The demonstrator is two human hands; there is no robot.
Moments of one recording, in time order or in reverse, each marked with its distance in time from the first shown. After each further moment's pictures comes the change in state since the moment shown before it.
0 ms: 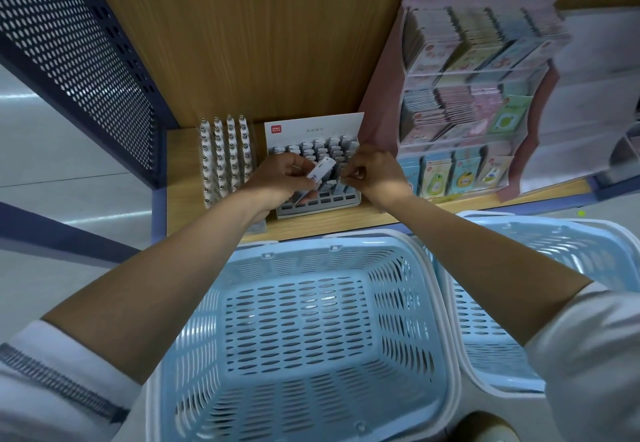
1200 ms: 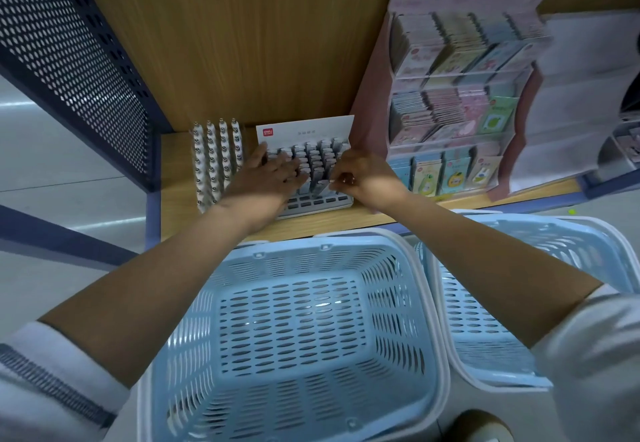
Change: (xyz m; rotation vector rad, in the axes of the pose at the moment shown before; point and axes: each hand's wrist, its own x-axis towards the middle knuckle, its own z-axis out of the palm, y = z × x) left_hand -0.001 -0.018 -0.013 1.743 -0.028 0.476; right_hand -0.008 -0.017 -0.020 -0.057 -0.092 -0.206
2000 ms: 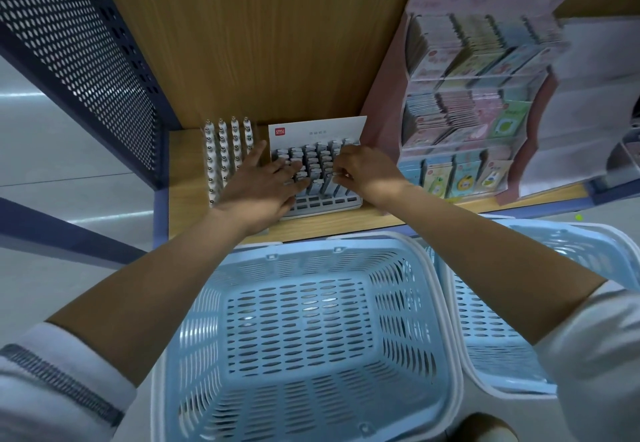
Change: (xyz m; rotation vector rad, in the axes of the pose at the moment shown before) left_hand -0.013 -0.012 0.004 0.098 0.034 0.022; right_hand 0.022 -0.021 -0.004 -0.300 -0.145 0.021
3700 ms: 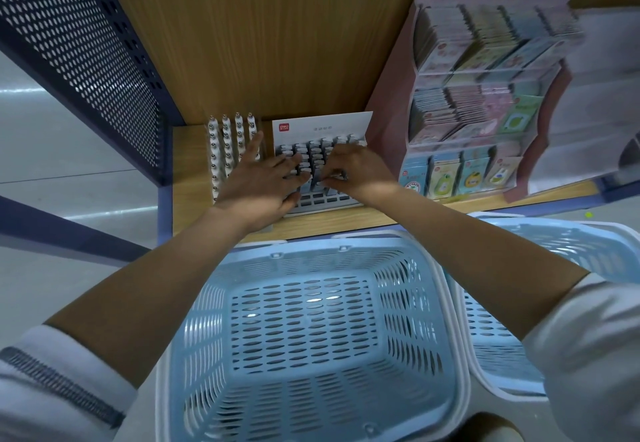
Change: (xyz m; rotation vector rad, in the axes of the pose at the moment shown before) left_hand -0.001 -0.003 0.002 -0.066 0.047 -0.050; right_hand 0.009 -0.002 0.027 0.249 0.165 -0.065
